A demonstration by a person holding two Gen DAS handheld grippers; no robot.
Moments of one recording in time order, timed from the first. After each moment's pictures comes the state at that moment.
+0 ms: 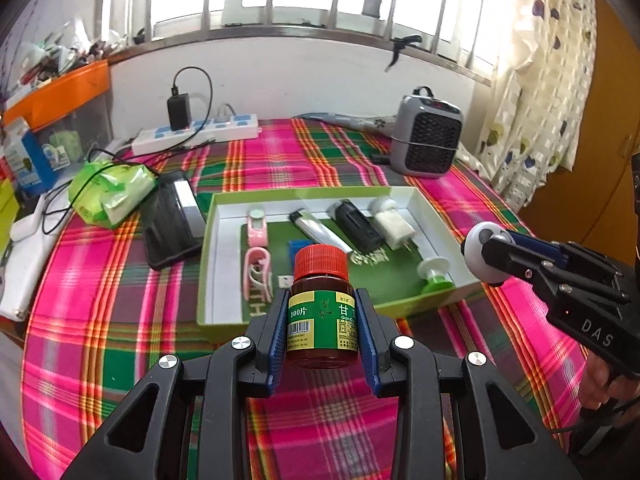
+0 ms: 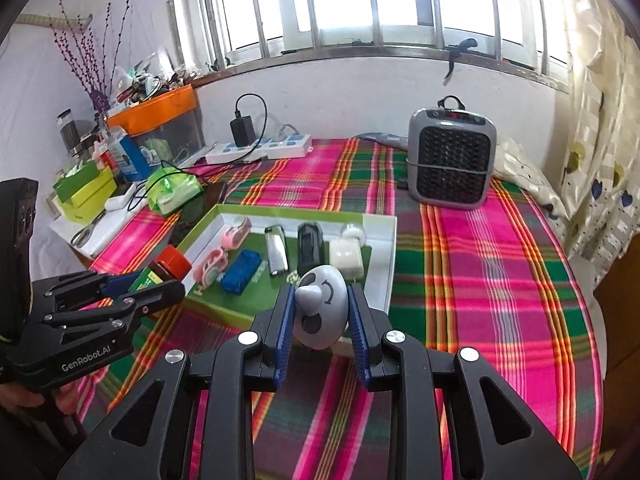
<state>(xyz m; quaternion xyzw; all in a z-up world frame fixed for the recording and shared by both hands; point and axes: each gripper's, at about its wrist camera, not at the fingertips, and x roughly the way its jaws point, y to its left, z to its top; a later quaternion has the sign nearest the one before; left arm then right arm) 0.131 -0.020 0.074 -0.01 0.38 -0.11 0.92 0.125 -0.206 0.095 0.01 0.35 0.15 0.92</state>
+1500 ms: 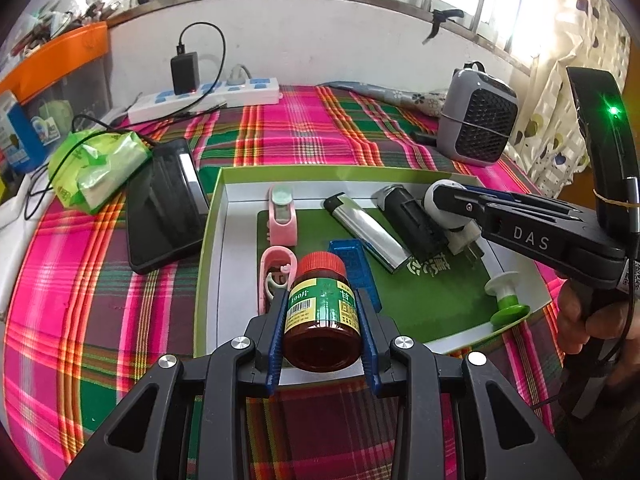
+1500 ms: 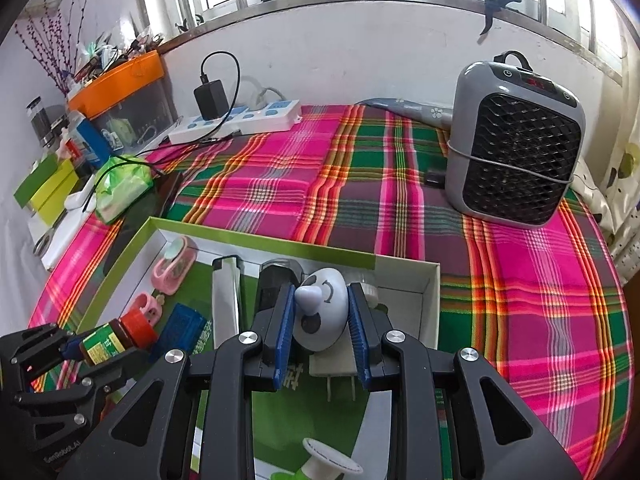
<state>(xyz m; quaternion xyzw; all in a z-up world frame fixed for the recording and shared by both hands) 0.191 -0.011 0.033 -0.02 0.42 -0.09 0.90 0.243 -0.187 0.048 0.01 0.41 0.15 0.90</state>
